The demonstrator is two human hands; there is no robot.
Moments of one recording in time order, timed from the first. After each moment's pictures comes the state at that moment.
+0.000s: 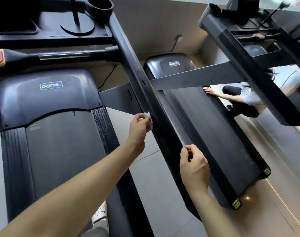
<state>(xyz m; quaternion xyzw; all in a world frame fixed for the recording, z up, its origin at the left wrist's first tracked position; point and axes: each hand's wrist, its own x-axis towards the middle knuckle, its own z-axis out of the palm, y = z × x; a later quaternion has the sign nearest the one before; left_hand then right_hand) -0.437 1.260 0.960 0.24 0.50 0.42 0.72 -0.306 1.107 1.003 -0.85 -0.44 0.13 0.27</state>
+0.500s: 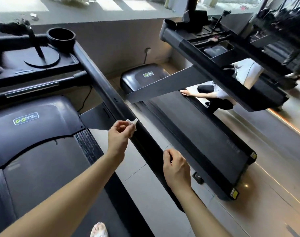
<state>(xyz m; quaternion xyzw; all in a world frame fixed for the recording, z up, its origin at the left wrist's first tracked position) -0.445 1.263 0.992 0.39 0.47 0.44 0.66 -0.305 1.107 1.003 -0.85 -0.43 0.14 0.28</state>
